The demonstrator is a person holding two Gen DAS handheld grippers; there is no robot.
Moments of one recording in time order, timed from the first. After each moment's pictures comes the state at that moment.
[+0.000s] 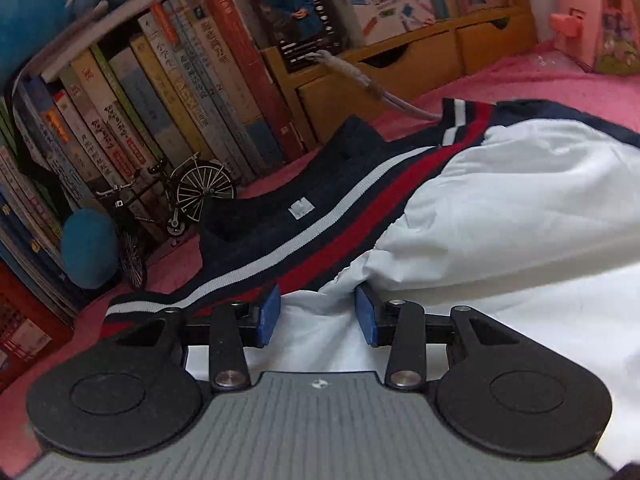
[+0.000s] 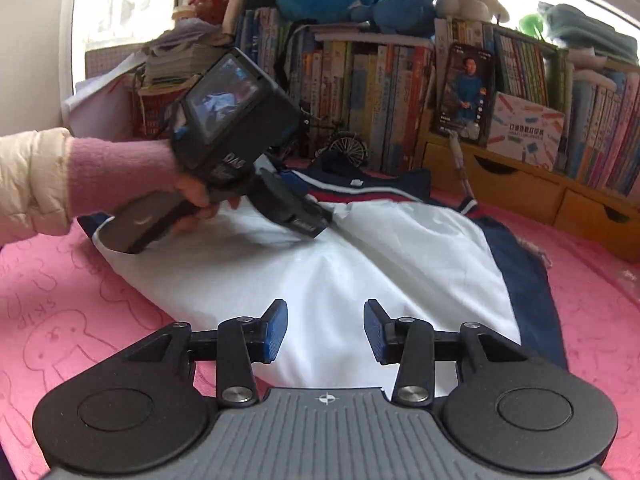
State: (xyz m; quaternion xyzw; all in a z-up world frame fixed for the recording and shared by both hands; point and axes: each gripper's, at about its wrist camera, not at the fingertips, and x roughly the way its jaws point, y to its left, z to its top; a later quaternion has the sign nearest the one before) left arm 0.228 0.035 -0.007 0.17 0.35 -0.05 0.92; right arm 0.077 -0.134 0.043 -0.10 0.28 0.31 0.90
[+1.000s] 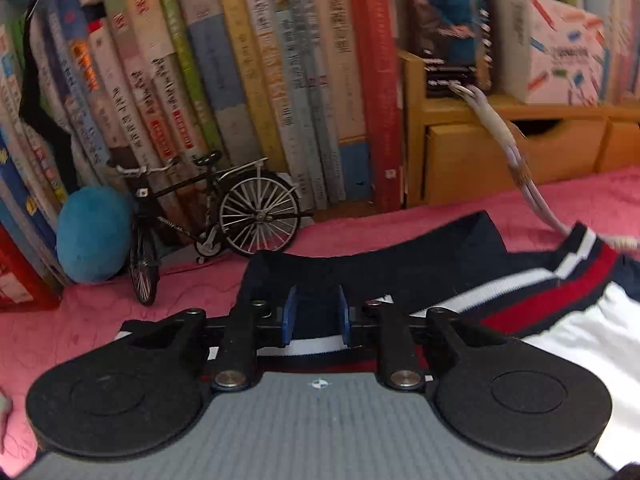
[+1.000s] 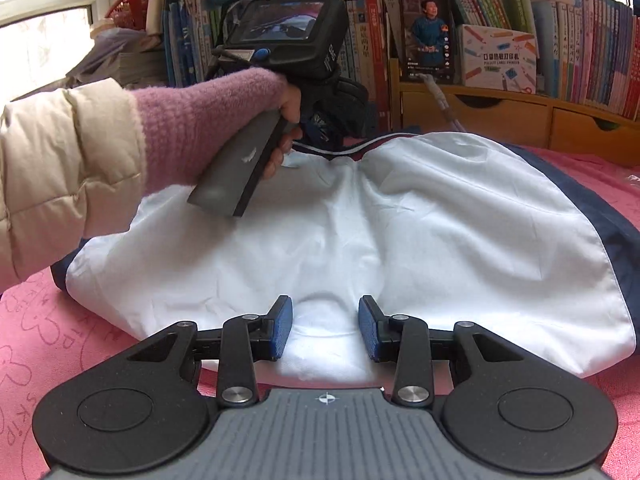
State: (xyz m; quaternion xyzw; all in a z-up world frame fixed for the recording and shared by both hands) left arm 0.318 0.063 0.019 0.01 0.37 0.05 0.93; right arm 0.094 -0.082 0.008 -0.01 0.32 0.22 0.92
